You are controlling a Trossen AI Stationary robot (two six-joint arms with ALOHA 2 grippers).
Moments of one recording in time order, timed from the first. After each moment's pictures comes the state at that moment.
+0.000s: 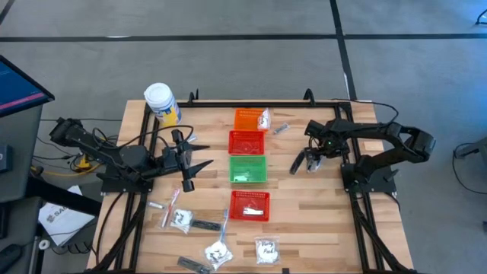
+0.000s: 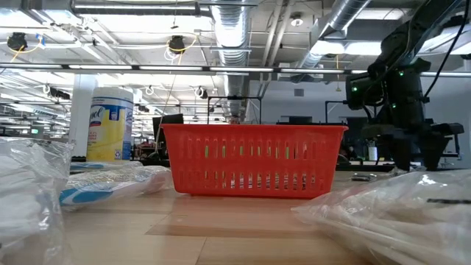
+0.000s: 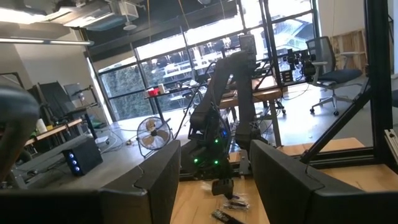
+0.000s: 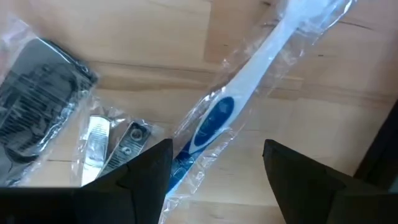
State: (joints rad) left arm -0.40 0.93 0.70 0.42 -0.65 0.35; right arm -0.59 1.34 0.58 -0.87 0.00 0.80
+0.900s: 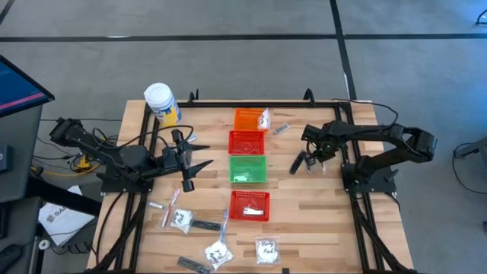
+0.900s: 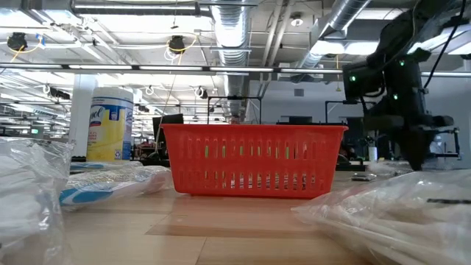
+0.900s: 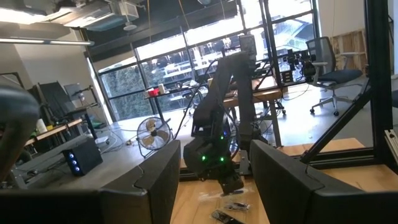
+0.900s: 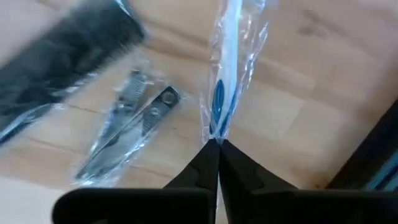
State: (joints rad) left arm -0.40 0.93 0.70 0.42 -0.65 0.35; right arm -0.46 1.31 0.65 -0.96 0.05 0.70
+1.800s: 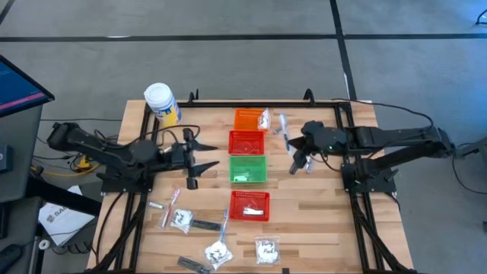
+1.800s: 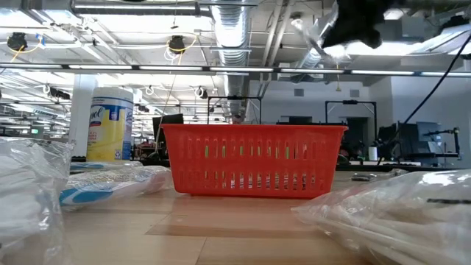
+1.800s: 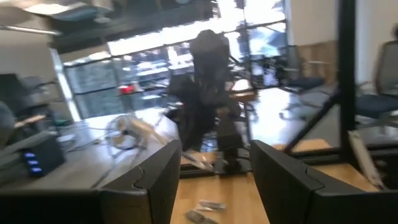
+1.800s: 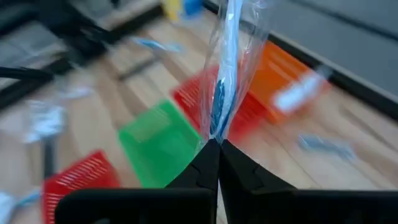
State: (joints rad) left arm -0.25 0.98 0.67 0.44 -0.37 0.23; right arm 0.07 1.02 0.96 -0.58 0.43 0.54
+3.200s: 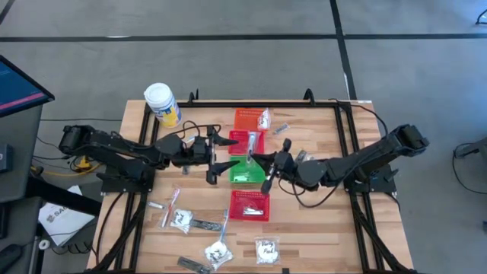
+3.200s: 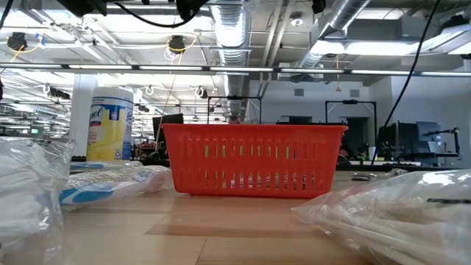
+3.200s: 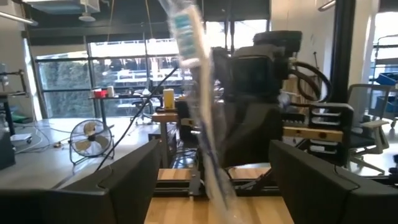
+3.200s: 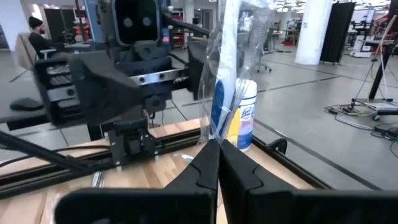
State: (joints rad) left arm -0.08 1.26 0.68 0.79 -0.12 0.07; right arm 0.34 1.45 0.96 0.42 0.81 0.07
